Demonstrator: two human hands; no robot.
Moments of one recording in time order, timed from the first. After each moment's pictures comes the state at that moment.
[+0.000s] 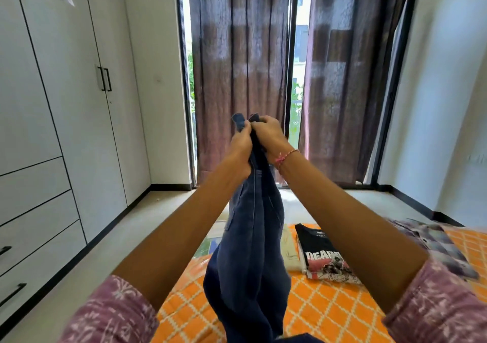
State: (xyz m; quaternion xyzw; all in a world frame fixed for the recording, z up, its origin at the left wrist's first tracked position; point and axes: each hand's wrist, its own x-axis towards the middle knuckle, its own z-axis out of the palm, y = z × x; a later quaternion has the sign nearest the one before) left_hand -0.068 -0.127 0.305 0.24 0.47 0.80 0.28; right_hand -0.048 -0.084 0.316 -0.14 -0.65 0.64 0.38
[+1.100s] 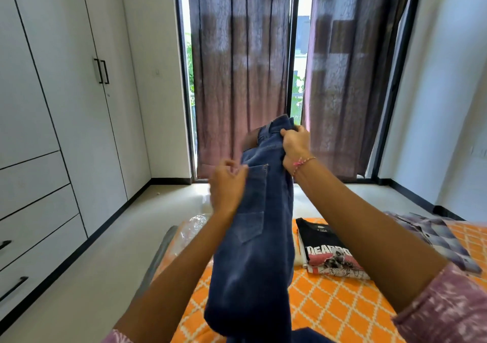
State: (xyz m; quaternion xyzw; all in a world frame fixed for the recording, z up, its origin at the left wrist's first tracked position) left_hand -0.086 -0.158 0.206 0.23 0.73 0.64 -0.05; right_hand -0.033 -0.040 0.291 -0.24 -0.54 0.65 0.47
